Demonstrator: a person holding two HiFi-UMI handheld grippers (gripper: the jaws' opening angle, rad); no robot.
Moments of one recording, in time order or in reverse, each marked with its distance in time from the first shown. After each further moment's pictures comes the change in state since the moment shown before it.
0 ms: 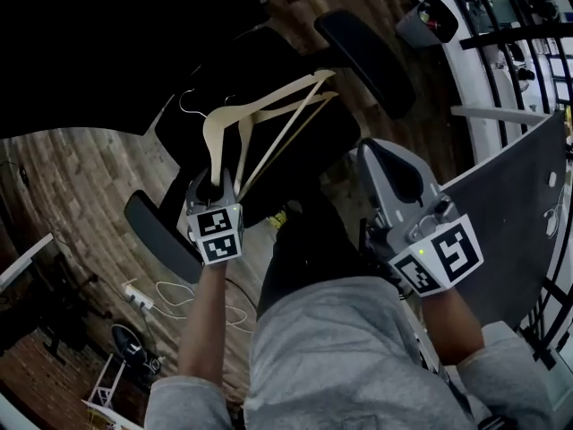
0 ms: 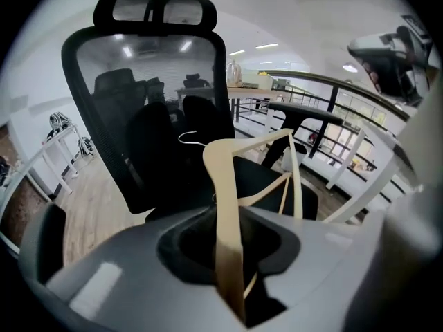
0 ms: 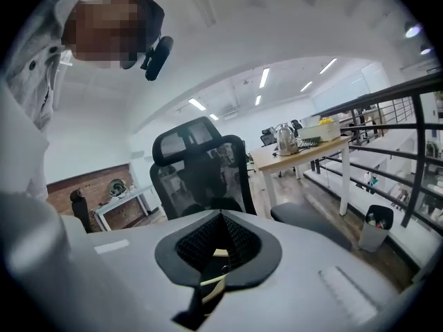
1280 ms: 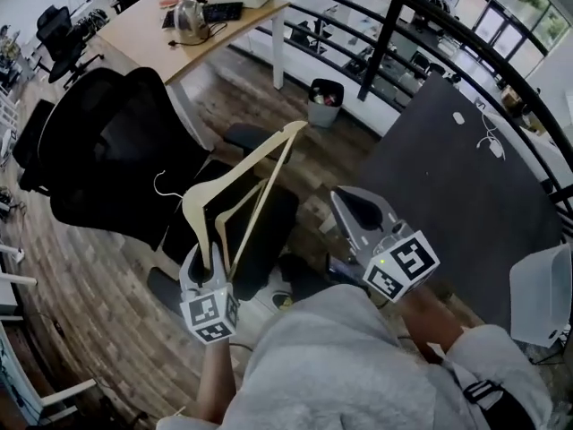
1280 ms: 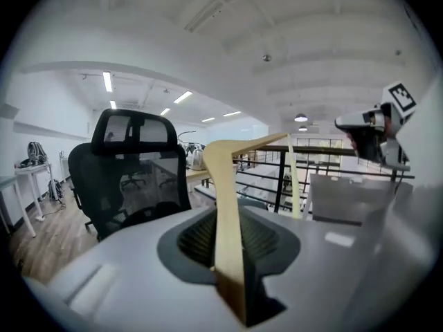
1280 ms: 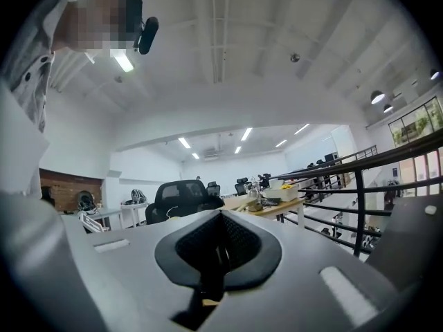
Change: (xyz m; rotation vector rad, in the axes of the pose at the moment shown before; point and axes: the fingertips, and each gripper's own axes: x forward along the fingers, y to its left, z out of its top) left arm -0.269 -0.091 0.111 0.116 -0.545 -0.197; right arm -0.271 0.077 0.069 -0.104 -0.367 -0.276
